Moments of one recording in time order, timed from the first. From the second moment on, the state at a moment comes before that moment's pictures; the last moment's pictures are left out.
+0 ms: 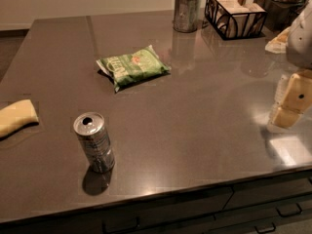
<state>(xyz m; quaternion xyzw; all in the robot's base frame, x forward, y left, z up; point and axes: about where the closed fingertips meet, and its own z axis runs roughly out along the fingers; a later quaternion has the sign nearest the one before) 0.438 -0.217 0.977 -0.60 0.78 -0.03 0.16</state>
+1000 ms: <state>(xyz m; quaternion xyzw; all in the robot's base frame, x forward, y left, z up) 0.420 -0.131 0.966 -0.65 0.72 0.08 0.21</state>
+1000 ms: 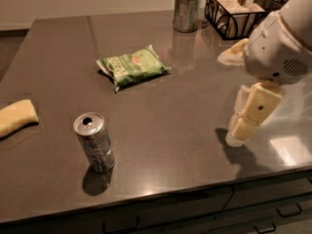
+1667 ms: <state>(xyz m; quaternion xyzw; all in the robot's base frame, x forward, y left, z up) 0.398 -0.002 0.943 -0.69 0.65 0.17 0.26</state>
